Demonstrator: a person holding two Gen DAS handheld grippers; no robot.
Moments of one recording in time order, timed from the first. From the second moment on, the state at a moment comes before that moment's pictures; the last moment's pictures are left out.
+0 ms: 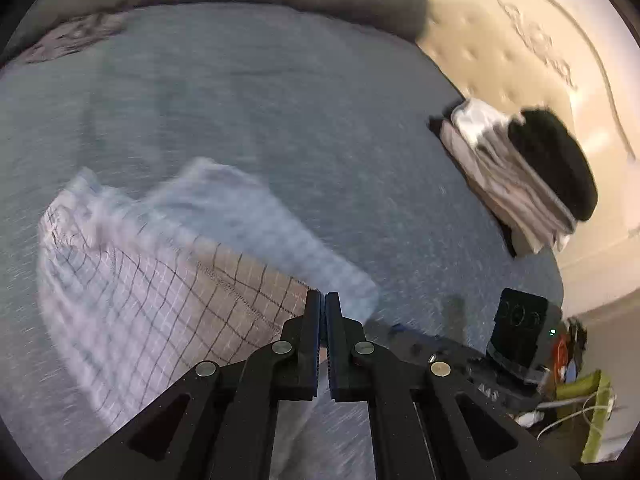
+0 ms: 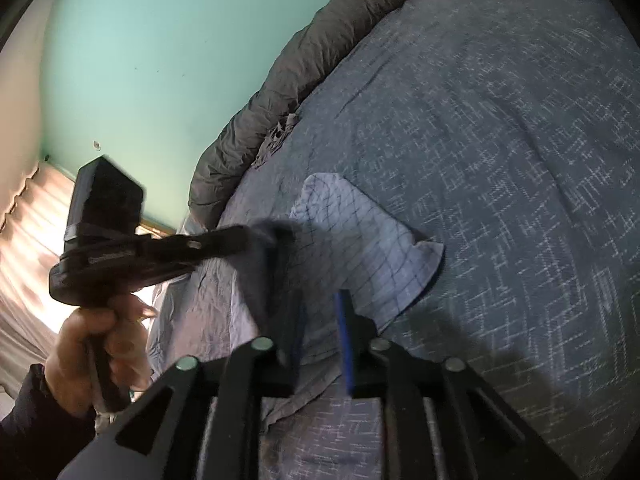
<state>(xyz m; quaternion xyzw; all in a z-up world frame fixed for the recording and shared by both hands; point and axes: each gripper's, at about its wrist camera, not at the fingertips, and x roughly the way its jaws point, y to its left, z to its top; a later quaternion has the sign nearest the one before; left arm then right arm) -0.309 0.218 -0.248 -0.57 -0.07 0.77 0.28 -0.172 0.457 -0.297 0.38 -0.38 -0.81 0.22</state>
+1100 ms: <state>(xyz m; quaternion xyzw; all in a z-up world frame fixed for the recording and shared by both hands) -0.395 0.111 -0.269 -0.54 -0.03 0.83 0.14 -0.220 0.416 -0.321 0.44 -0.28 -0.83 0.19</state>
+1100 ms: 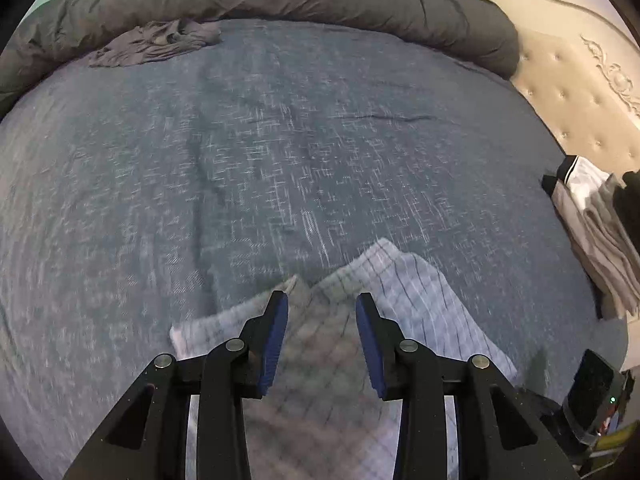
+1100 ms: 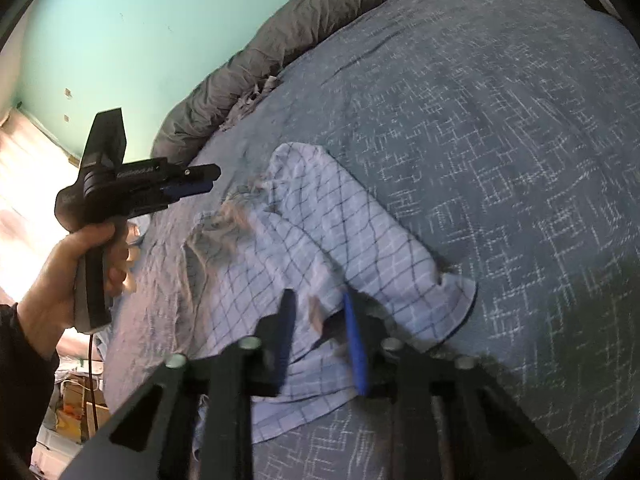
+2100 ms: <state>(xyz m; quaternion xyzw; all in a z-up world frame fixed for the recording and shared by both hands) -0.397 0.121 -0.246 -0.51 -0.03 0.84 0.16 -0.195 0.431 -0.286 0.40 -0.28 -0.85 0.20</state>
